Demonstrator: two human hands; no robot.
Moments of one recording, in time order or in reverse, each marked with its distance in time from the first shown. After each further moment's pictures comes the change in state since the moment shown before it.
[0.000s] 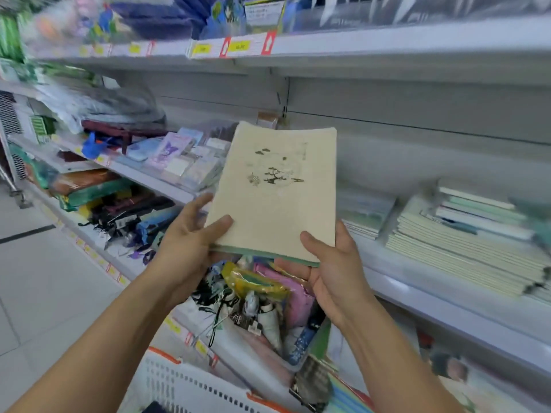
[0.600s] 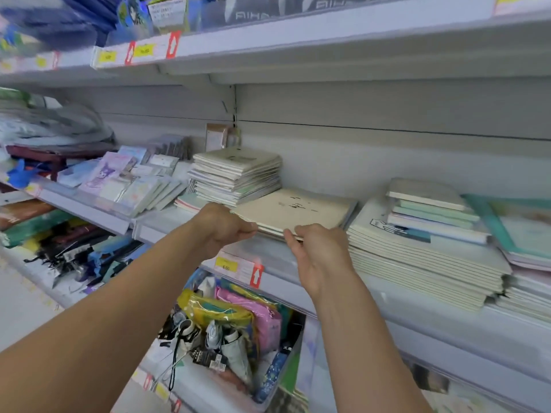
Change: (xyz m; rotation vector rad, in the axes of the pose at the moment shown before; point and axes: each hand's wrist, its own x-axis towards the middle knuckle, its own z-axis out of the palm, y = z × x) left_hand 0.117 -0.023 0.135 0.396 -0.023 -0.272; right_hand 0.072 -0.053 -0.040 0.095 0.505 0.034
